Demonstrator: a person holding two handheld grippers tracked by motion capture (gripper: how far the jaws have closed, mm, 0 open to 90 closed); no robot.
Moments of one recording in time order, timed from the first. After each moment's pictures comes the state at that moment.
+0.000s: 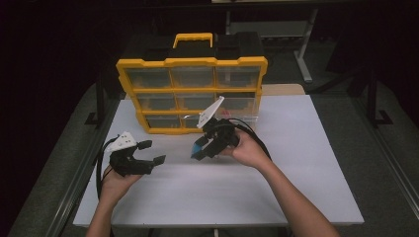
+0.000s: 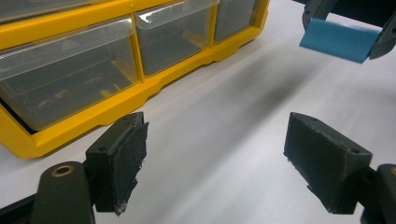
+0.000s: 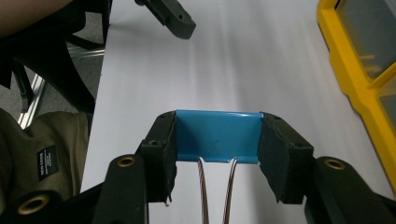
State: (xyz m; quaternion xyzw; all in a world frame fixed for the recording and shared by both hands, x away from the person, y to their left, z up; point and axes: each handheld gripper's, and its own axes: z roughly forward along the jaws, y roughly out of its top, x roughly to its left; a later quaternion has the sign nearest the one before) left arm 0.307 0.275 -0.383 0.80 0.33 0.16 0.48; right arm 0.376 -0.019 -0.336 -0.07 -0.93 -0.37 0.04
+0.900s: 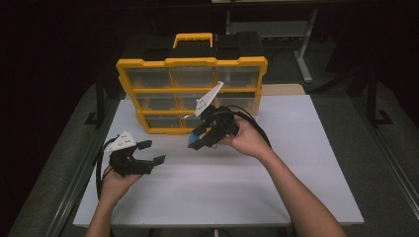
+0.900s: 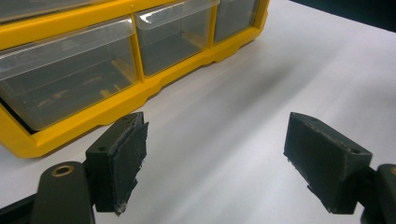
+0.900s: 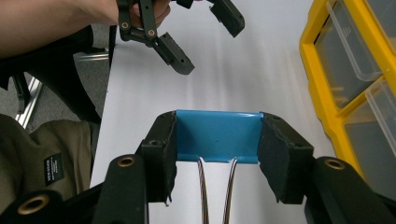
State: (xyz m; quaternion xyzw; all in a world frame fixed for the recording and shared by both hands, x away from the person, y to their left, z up) left arm 0.307 0.275 -0.383 0.80 0.33 0.16 0.48; right arm 0.381 -0.017 -0.294 -0.05 -0.93 -0.37 0.03
